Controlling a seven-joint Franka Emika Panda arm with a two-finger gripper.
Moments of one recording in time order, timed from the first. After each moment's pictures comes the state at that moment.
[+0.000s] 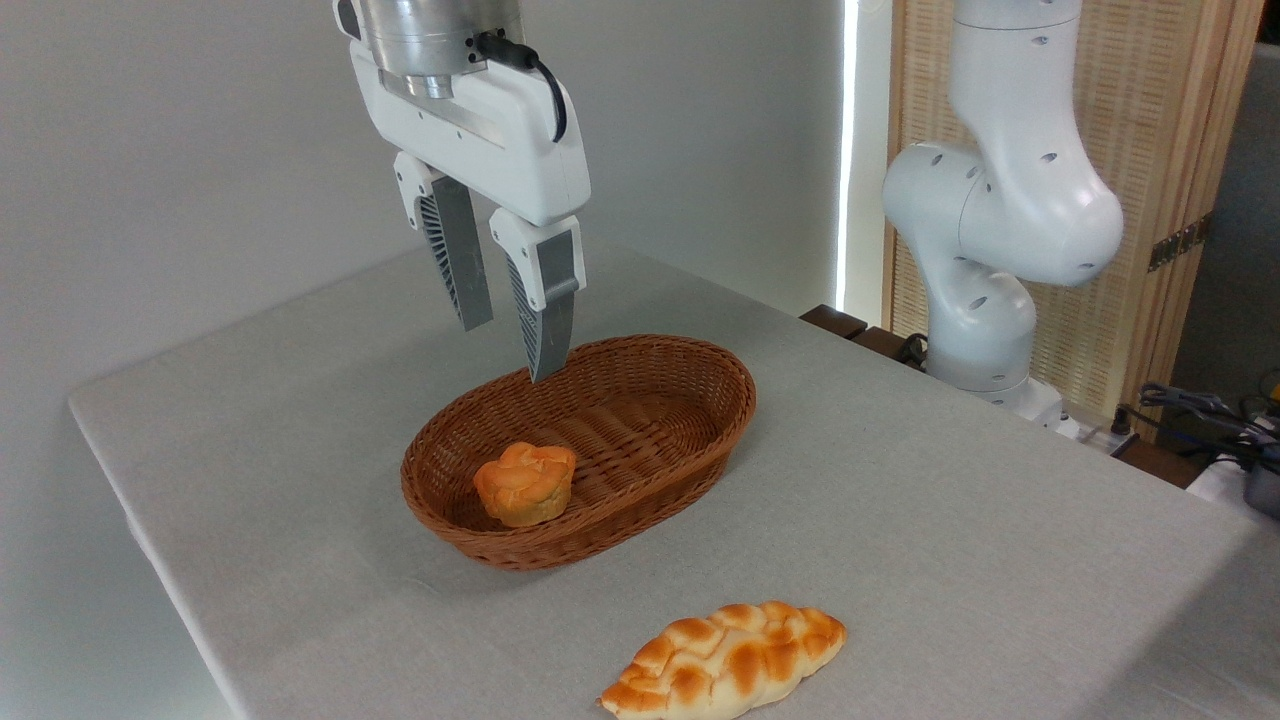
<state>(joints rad) -0.05 0.00 0.03 -1.57 -0.09 1.57 0.76</state>
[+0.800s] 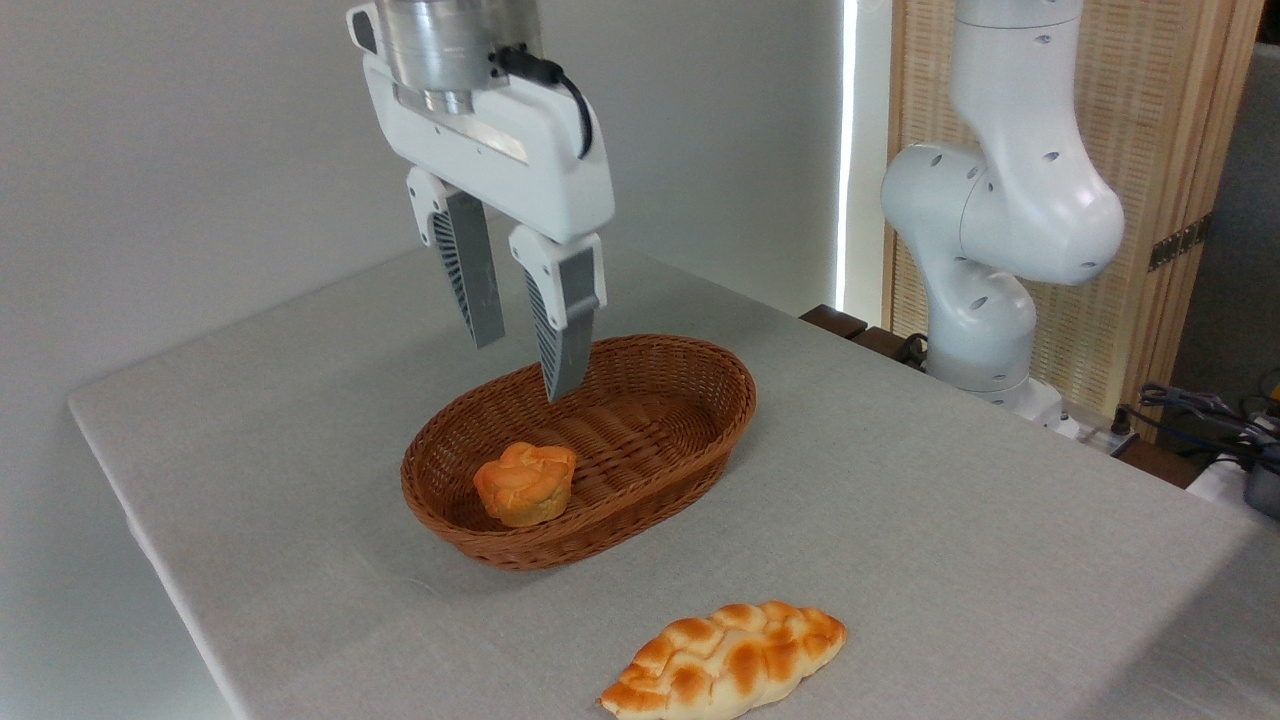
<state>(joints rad) -0.02 -0.02 0.04 -1.63 -0.08 1.64 0.78</state>
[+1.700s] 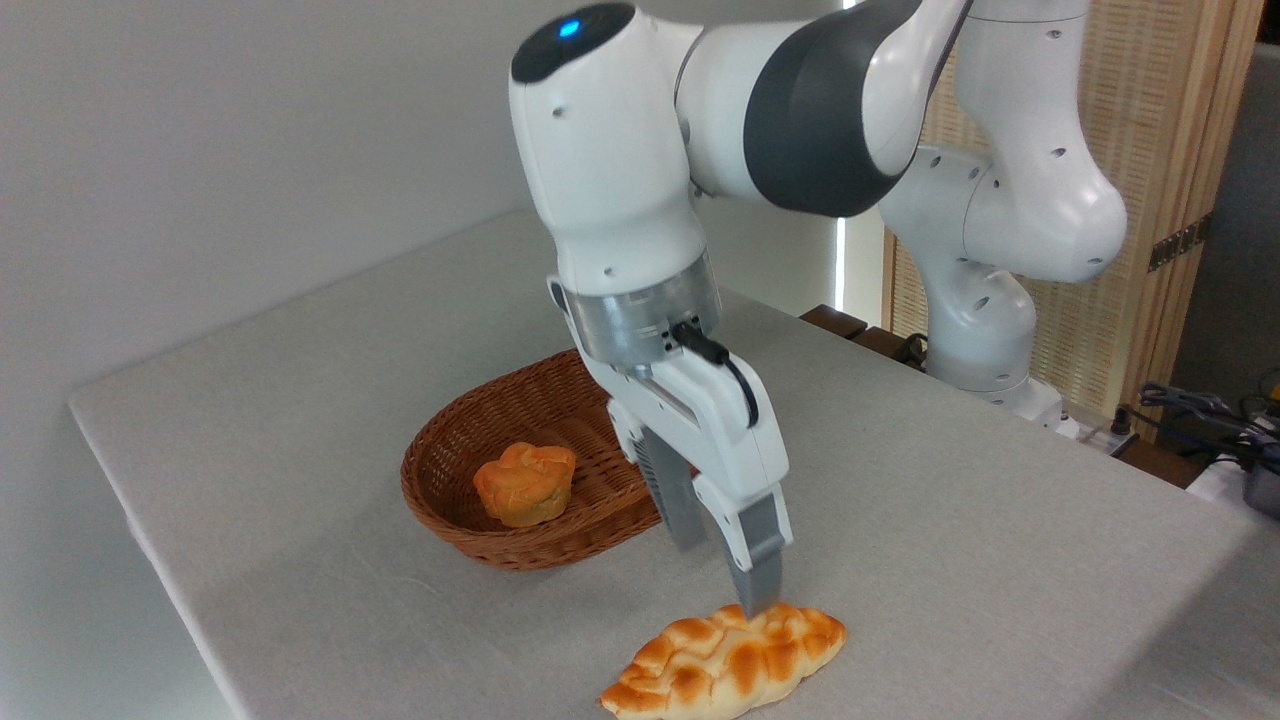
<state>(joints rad) 0.04 -0.06 0.13 -2.04 0.15 1.92 1.08</state>
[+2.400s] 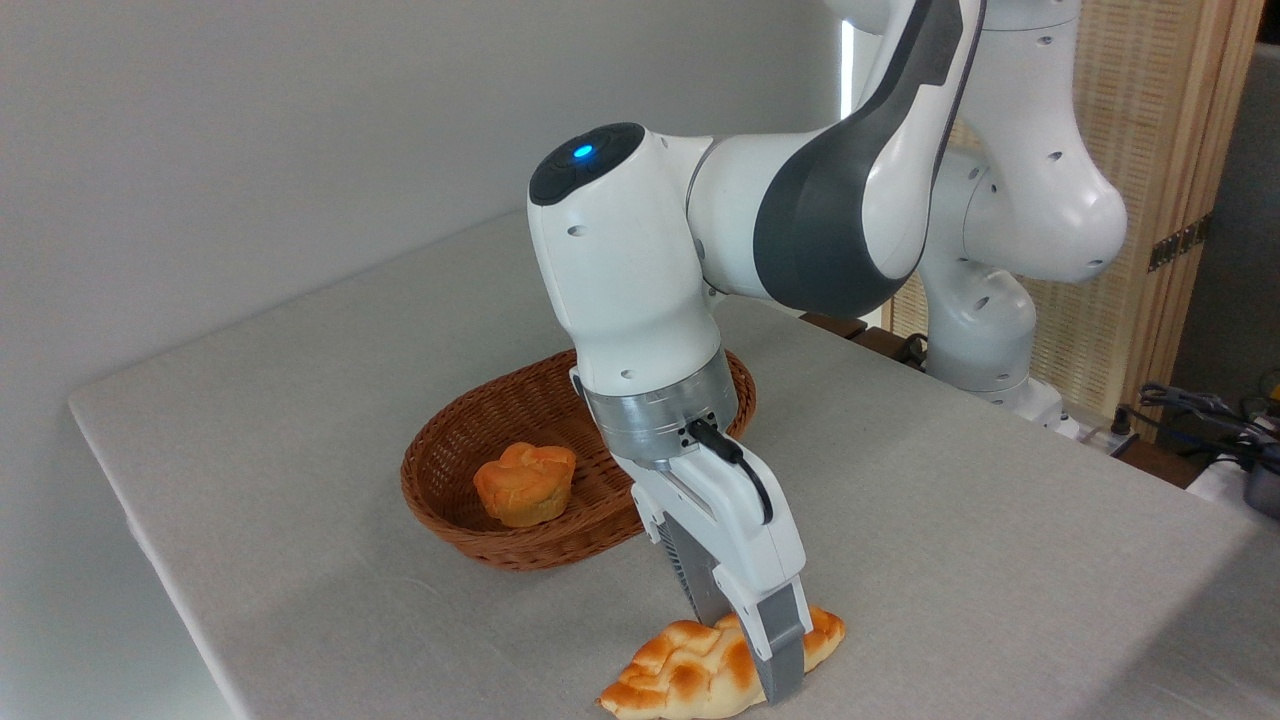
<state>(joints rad) 0.04 0.01 0.16 -2.10 0.20 2.07 1.08</state>
